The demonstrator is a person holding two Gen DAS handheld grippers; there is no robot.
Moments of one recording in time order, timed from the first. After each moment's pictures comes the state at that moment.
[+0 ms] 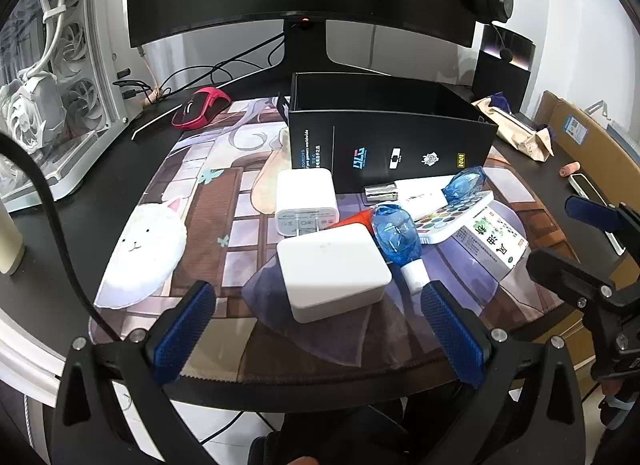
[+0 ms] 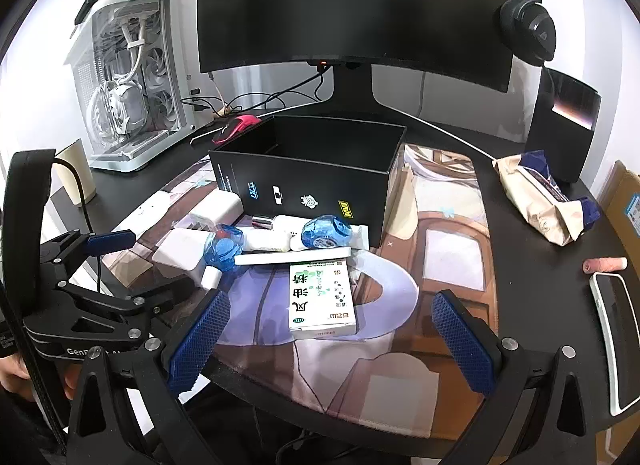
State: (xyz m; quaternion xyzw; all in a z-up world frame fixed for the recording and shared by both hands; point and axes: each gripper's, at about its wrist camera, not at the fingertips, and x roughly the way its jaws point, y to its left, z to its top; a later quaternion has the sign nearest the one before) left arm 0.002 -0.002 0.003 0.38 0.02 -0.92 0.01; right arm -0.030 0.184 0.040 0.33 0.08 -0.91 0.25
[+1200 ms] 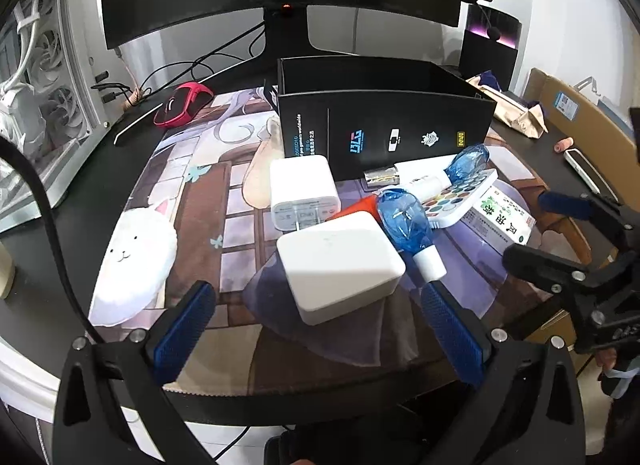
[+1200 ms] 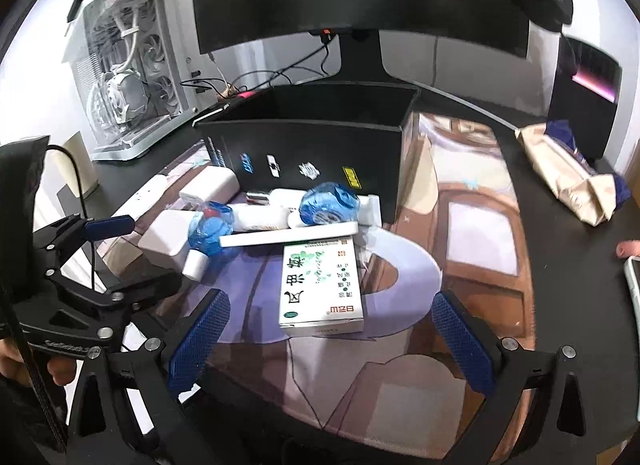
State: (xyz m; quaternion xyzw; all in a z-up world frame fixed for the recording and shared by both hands) left arm -0.007 -0.008 -0.006 0.40 0.00 -0.92 -0.03; right arm -0.057 0.182 0.009 0.37 0.06 -0.88 0.27
